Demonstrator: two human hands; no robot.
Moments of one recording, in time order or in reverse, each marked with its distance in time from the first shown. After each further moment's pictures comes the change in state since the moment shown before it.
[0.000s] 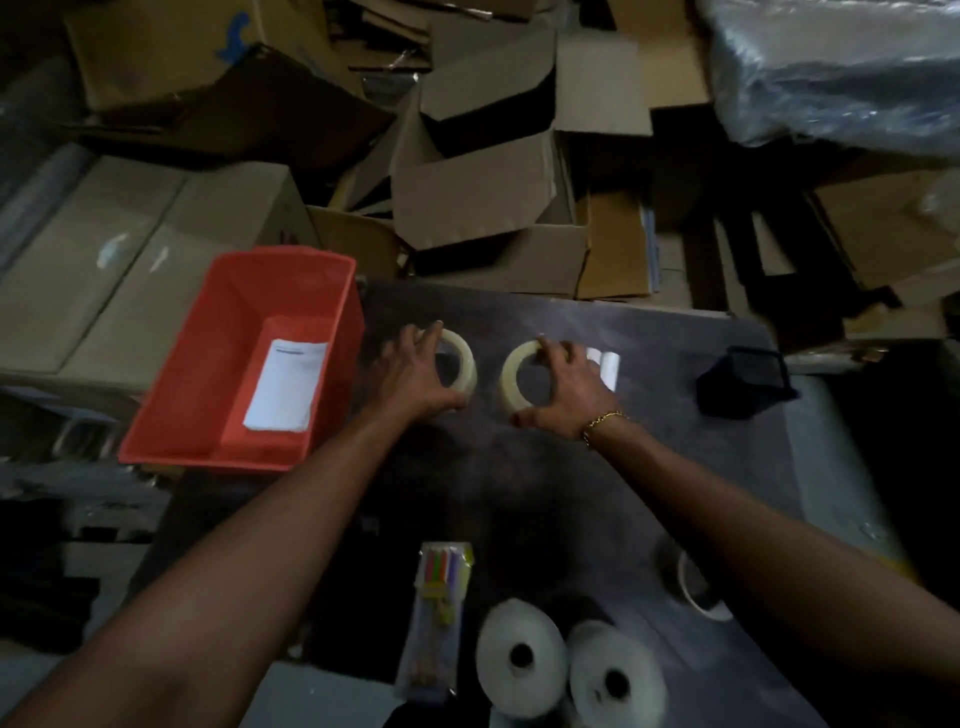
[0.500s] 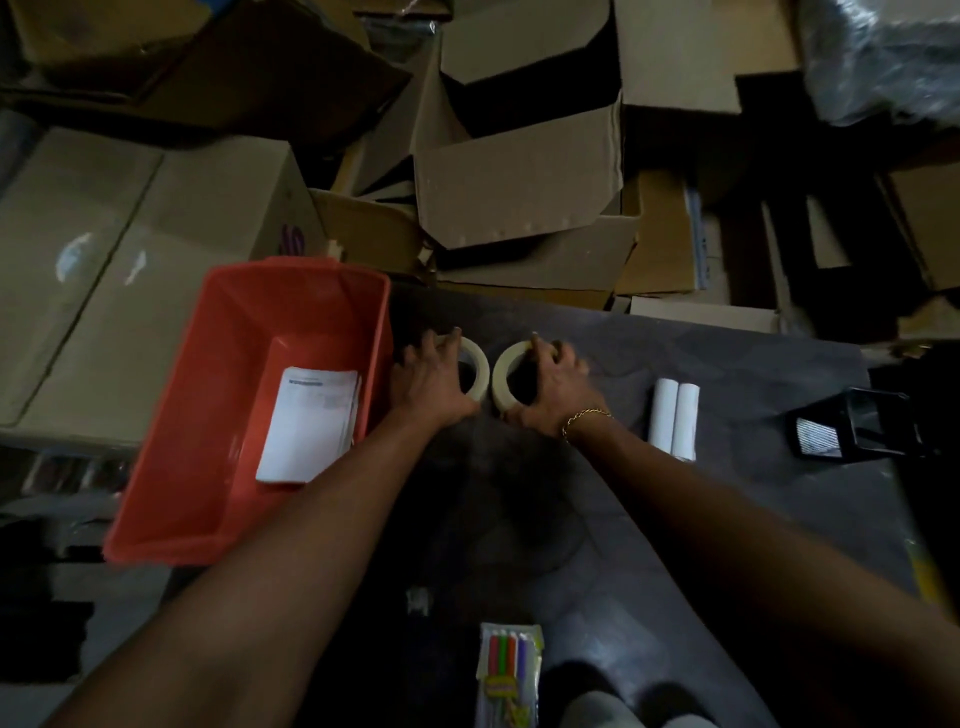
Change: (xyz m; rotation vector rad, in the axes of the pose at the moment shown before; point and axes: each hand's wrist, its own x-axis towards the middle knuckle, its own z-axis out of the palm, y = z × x) left_hand 0.112 -0.069 0.030 0.093 -0.135 0.006; right_hand 0.131 -0.057 0.068 -0.058 -0.092 0.138
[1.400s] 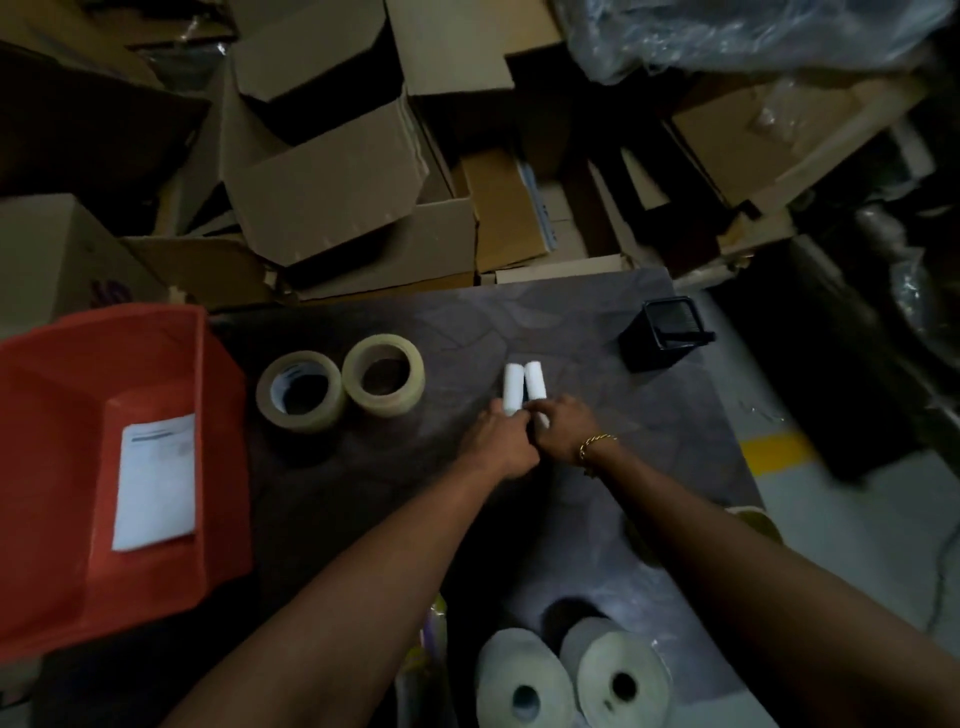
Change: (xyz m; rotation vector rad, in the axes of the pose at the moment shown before) left_hand -0.087 0.222 0.078 -0.184 -0.373 0.299; right_hand -0.117 0.168 -0.006 0.144 0.013 0.315
